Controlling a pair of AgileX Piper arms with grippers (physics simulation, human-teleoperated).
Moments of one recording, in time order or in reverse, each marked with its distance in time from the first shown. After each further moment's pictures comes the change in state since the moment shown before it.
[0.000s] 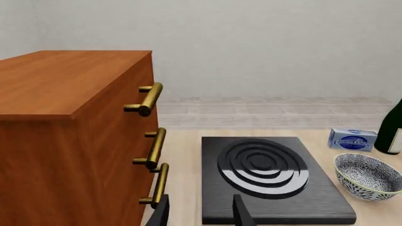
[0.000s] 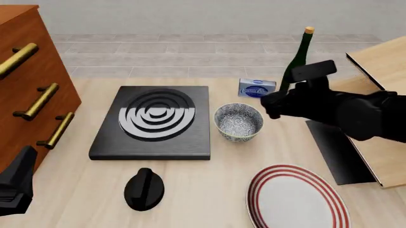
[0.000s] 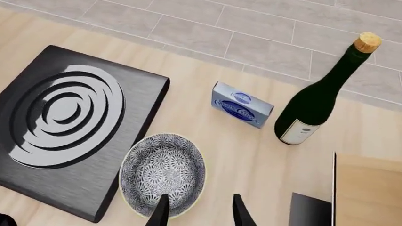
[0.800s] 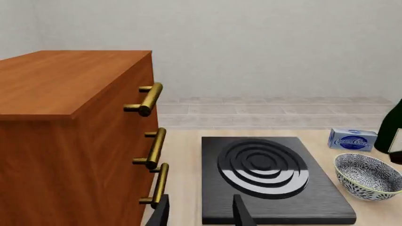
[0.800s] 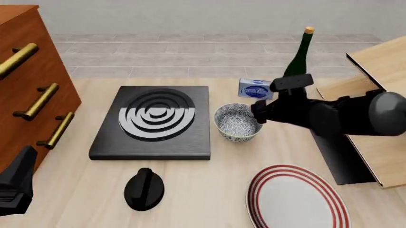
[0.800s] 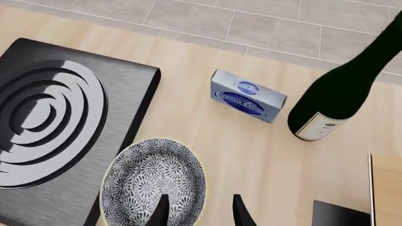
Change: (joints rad) left arm 0.000 0.000 0.000 0.000 0.000; right arm -0.007 0.250 -0.069 -0.114 0.059
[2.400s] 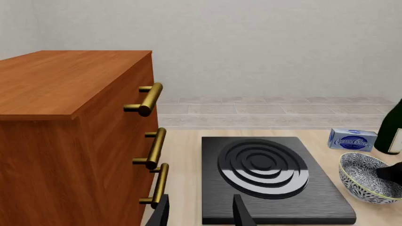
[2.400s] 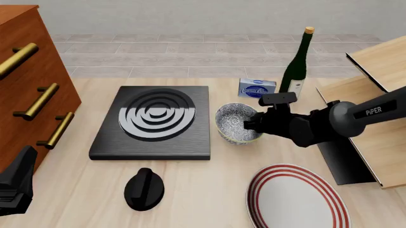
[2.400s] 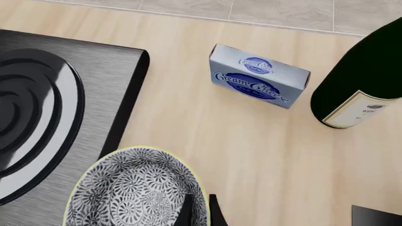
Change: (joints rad) left arm 0.000 0.000 0.000 0.000 0.000; right arm 0.010 0.236 -0.048 -0.129 0.075
